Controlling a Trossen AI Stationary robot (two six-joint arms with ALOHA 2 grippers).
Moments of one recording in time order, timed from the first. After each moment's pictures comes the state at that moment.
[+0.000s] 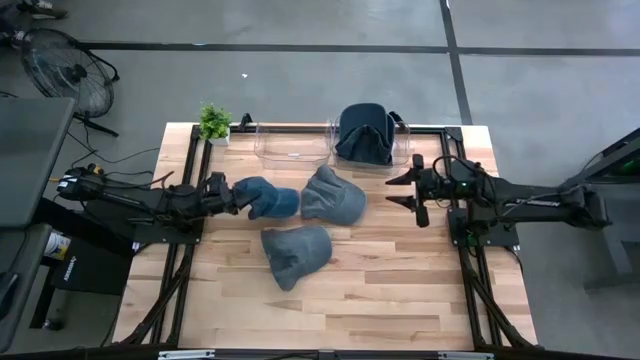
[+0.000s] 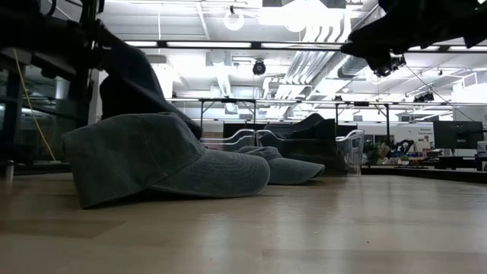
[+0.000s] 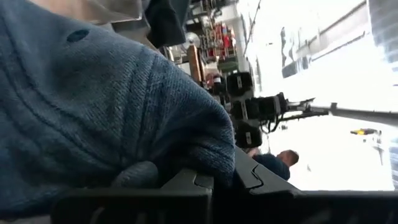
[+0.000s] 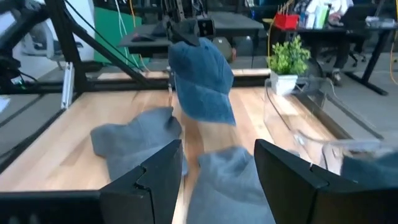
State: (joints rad) left arm -0.20 0.44 0.19 0.24 -0.50 -1.40; right arm -0.21 0.64 0.40 0.10 -0.17 0.00
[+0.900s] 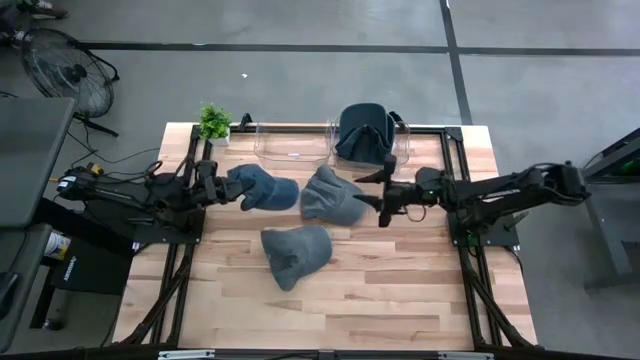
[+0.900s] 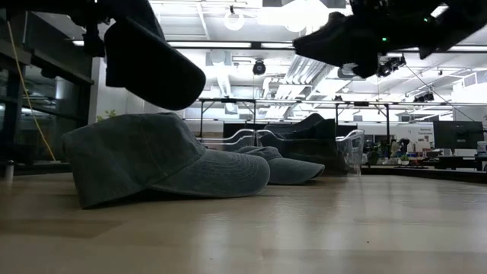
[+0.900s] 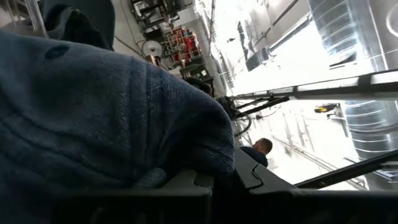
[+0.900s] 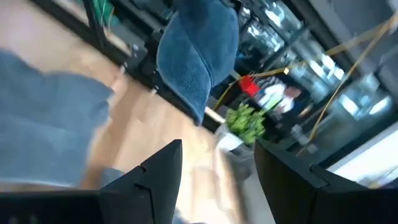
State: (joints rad) left arm -0.20 0.44 0.37 0.24 -0.47 -1.18; right arm -0.08 1.17 0.47 0.65 0.04 -0.75
